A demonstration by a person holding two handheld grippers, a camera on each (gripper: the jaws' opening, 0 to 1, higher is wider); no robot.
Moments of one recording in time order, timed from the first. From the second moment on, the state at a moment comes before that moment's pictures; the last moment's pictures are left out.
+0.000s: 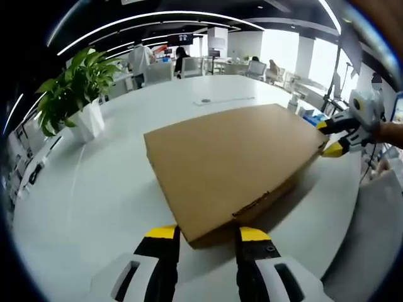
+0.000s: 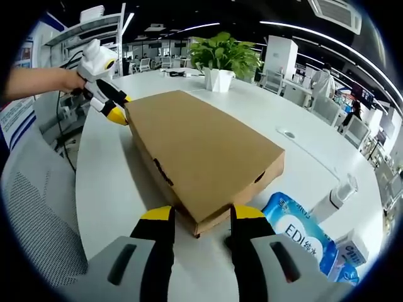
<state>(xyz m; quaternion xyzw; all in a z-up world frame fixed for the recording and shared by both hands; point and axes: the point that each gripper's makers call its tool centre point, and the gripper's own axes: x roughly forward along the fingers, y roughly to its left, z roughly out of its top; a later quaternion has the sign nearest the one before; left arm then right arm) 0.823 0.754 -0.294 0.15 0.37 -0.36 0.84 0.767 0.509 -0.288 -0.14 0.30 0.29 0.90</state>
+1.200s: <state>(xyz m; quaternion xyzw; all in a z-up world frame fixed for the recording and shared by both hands) 0.853 0.738 -0.293 0.14 0.38 -0.36 0.84 0.792 0.493 -0.288 -0.14 0.31 0.28 0.90</state>
